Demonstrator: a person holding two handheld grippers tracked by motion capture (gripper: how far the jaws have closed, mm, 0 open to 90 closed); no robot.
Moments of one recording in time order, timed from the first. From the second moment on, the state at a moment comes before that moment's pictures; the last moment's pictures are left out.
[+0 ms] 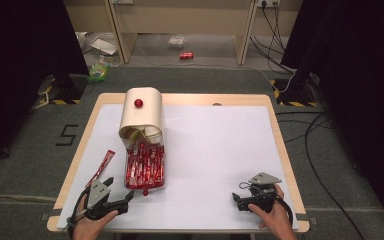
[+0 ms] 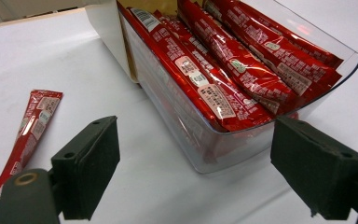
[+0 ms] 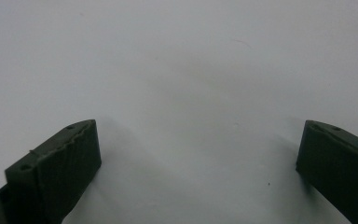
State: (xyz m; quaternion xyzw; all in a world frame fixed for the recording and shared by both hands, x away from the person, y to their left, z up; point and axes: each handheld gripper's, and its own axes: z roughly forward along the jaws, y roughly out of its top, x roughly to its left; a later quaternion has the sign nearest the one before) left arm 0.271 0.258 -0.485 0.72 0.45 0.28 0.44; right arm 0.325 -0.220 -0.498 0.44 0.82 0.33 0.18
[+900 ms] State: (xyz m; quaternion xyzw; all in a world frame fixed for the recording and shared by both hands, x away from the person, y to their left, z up) left arm 0.299 0.255 -0.469 0.69 0.48 0.30 0.46; right arm 0.325 -0.220 -0.498 0.44 0.82 0.33 0.18
